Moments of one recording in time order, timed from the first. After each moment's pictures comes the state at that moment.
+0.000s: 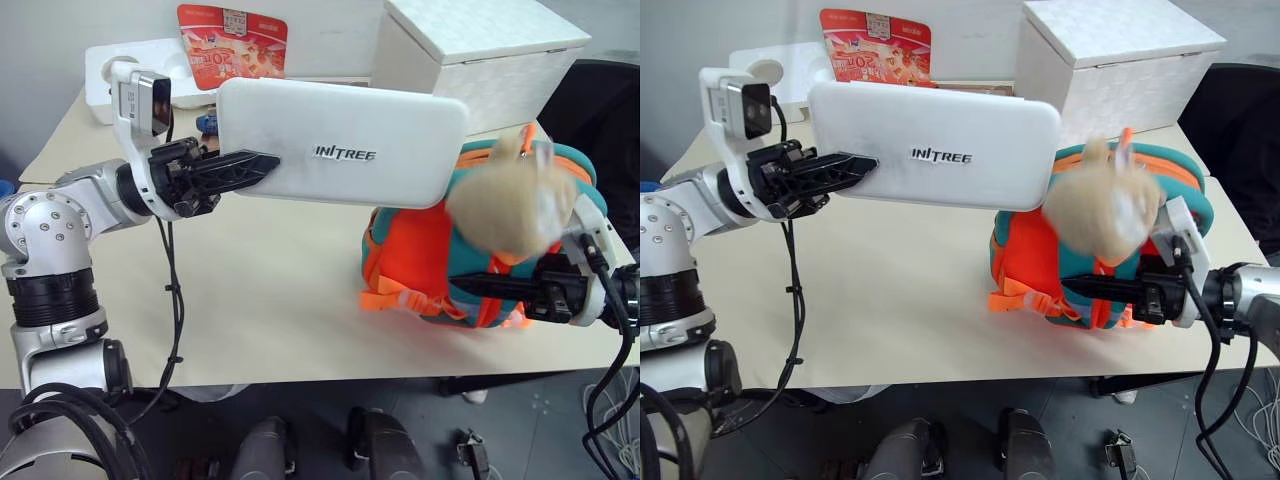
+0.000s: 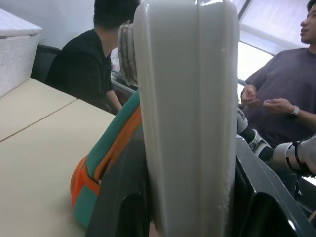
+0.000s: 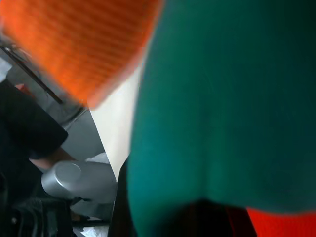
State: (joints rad) left arm -0.86 0.71 0.24 0.03 -0.97 1.08 -1.02; right arm -0.18 -1.00 -0.39 -0.38 0.99 0.92 1.07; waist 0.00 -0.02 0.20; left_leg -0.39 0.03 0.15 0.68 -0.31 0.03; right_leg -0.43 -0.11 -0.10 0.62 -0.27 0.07
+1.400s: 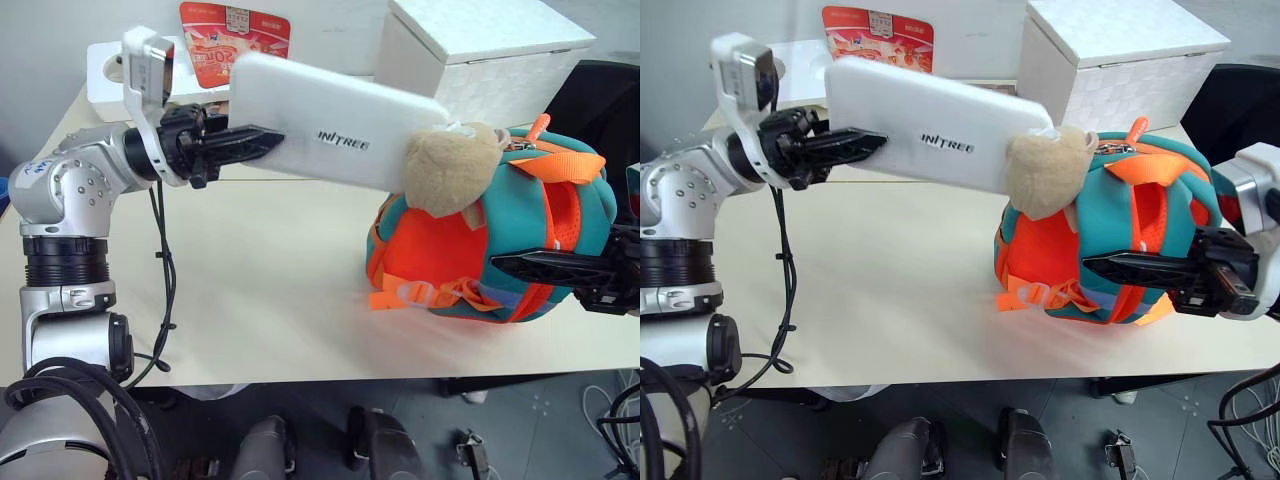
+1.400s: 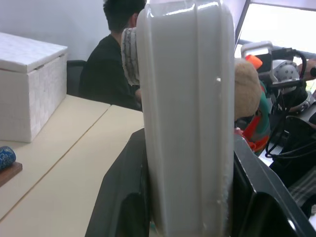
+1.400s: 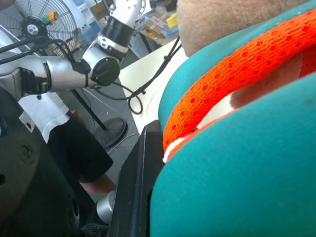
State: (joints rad) left arm -1.01 0.67 0.10 0.25 -0.70 0.78 -1.20; right arm -0.27 -1.11 -0.59 -0.35 1.42 1.12 1.01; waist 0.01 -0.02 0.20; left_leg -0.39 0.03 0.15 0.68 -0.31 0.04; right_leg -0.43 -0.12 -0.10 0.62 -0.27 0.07
